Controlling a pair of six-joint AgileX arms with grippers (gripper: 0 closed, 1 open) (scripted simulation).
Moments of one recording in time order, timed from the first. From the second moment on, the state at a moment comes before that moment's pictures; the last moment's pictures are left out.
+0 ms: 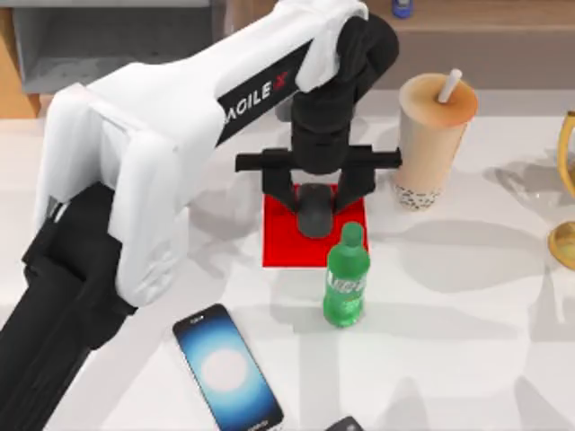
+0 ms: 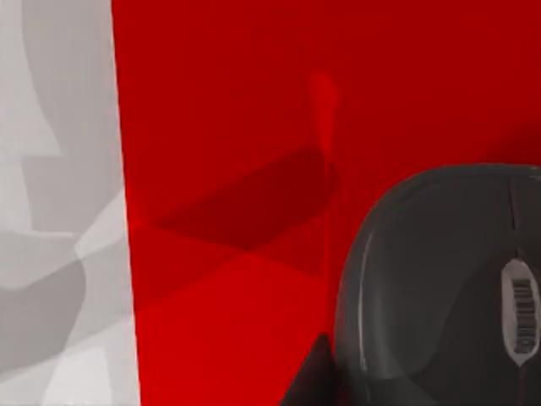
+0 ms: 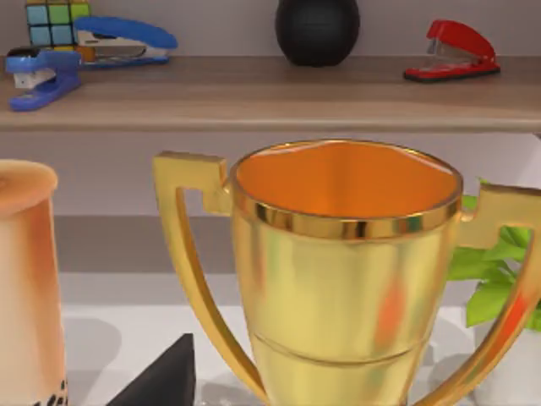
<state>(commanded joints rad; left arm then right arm) -0.66 2.66 2.47 -1.38 0.00 -0.65 0.00 0.00 0.00 0.00 0.00 0.00</state>
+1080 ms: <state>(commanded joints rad) -0.66 2.66 2.47 -1.38 0.00 -0.65 0.00 0.00 0.00 0.00 0.00 0.00</state>
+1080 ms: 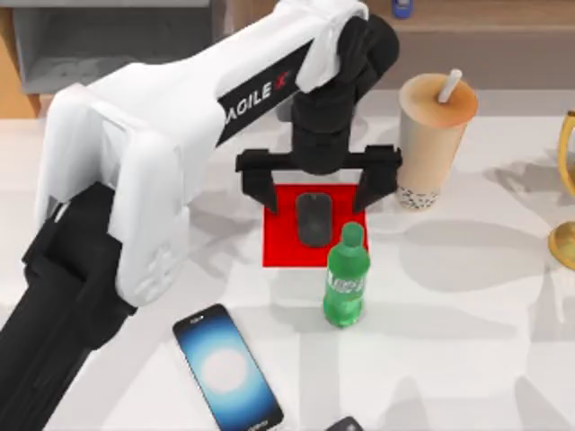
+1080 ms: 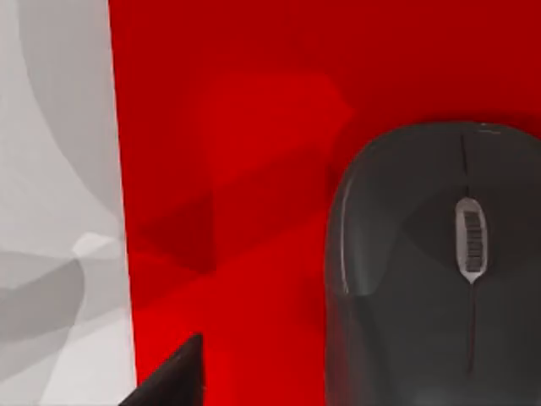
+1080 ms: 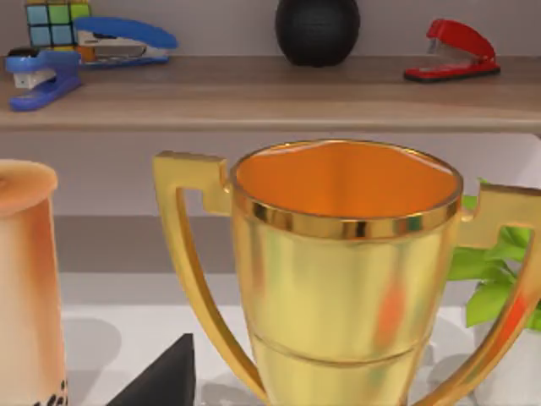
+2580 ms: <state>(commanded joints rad) -0.76 1.74 1.14 -0.97 0.00 -1.23 0.00 0.00 0.00 0.00 0.00 0.00</state>
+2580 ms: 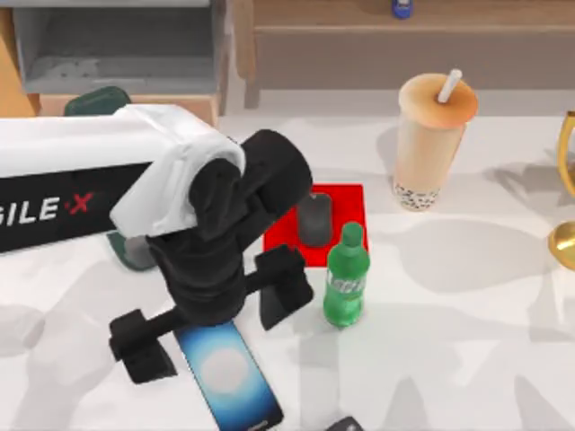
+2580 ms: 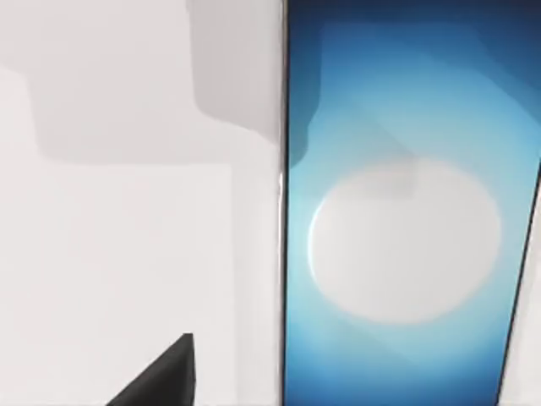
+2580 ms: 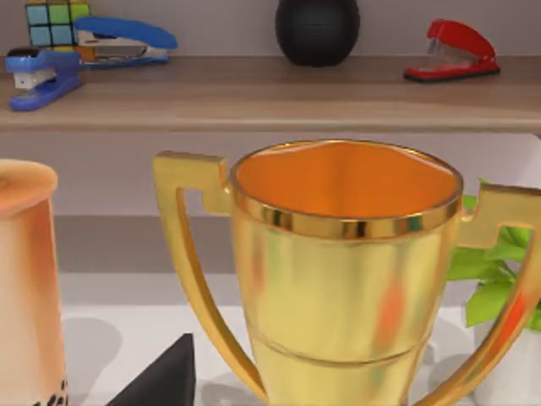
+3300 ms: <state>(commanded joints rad) -0.76 1.85 1.02 -0.74 0.00 -1.23 0.00 0.00 0.00 0.00 0.00 0.00</state>
